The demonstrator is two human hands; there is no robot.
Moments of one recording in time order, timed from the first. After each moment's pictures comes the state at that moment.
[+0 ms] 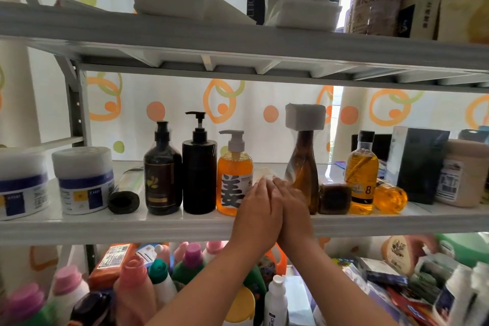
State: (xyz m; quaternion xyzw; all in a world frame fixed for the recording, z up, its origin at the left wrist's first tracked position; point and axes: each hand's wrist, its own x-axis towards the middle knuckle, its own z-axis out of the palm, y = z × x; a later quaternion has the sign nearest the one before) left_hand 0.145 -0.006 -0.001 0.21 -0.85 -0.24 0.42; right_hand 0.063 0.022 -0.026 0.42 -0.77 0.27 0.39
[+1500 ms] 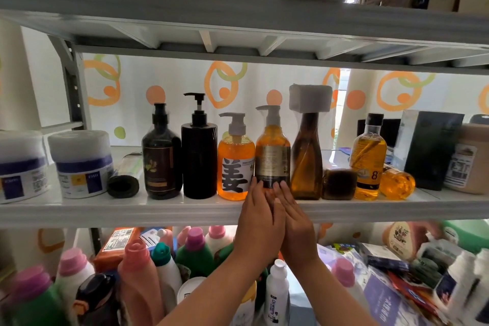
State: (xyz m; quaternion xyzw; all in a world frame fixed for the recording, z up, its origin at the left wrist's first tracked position) left_hand 0.148 0.001 -0.041 0.22 -0.82 -0.32 0.41; right_hand 0.054 0.035 -0.084 0.50 -0.61 0.35 0.51
